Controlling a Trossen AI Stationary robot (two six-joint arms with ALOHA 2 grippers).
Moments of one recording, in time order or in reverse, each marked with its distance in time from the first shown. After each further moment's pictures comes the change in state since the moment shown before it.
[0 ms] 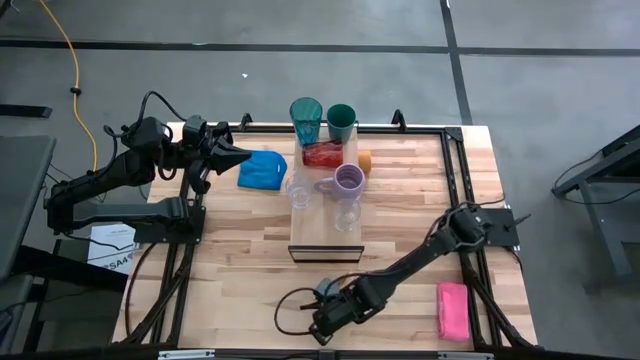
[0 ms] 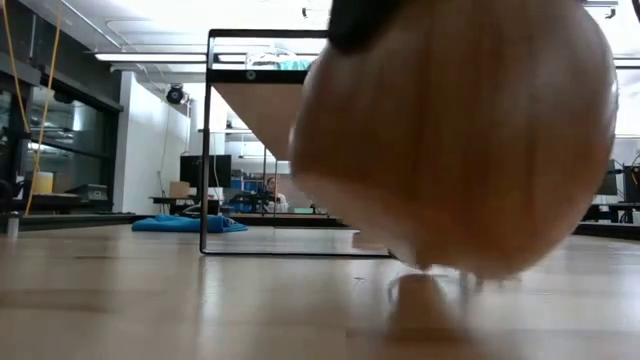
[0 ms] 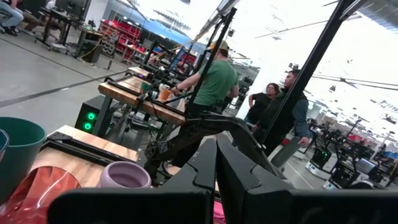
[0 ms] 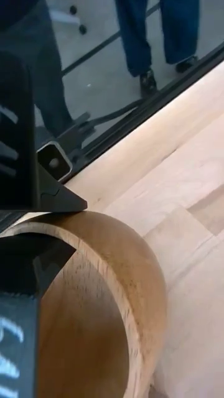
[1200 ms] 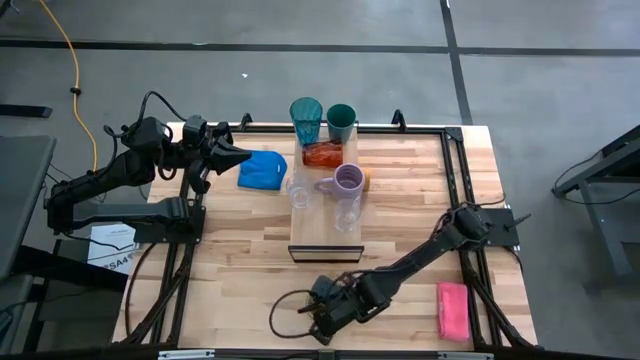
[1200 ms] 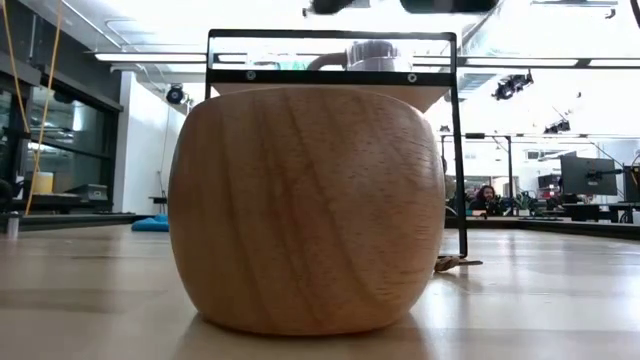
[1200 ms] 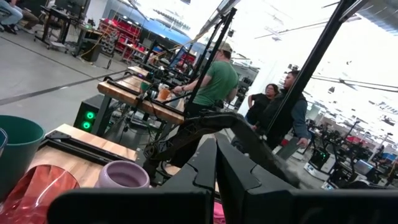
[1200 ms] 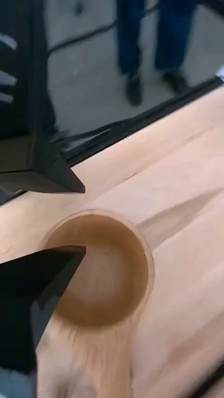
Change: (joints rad) left arm 0.000 0.000 0.000 0.000 0.000 -0.009; right arm -0.002 -0.022 0.085 -0.062 0.141 -0.200
